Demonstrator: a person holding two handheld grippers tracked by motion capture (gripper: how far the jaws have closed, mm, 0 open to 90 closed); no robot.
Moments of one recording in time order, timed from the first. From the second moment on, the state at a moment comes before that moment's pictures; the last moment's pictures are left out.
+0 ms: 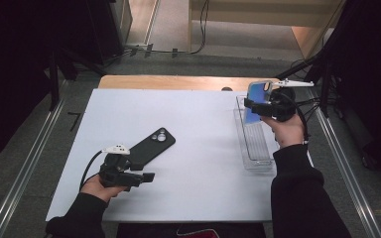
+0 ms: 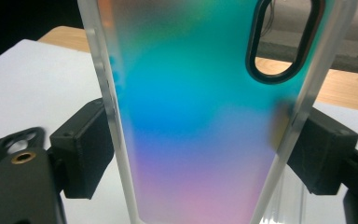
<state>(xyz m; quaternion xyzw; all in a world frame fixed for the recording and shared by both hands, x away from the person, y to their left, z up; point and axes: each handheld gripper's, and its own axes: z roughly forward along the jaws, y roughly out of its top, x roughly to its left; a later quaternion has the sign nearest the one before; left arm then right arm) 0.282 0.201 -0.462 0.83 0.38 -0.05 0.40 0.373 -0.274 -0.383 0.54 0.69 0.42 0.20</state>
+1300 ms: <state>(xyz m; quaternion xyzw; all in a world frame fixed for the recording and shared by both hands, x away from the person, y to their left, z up) 0.284 0.201 -0.466 0.84 0.38 -0.06 0.39 0.480 -0.285 -0.409 0.62 0.66 0.36 0.23</state>
